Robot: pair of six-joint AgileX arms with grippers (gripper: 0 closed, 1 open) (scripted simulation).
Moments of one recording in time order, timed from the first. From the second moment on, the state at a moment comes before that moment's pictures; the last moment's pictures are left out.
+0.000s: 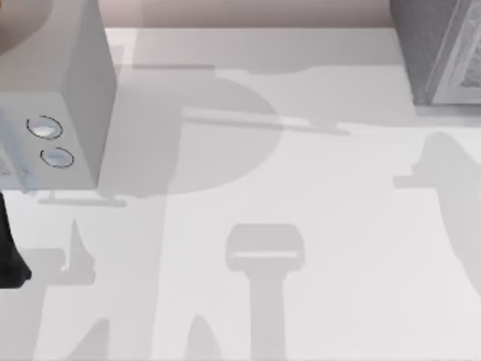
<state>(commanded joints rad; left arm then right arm) 0.00 0.00 0.00 0.00 0.00 0.00 0.33 0.72 1.09 -0.37 0.34 0.01</state>
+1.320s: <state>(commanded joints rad) 0.00 0.00 0.00 0.00 0.00 0.00 0.00 0.02 0.01 0.01 -0.01 0.00</state>
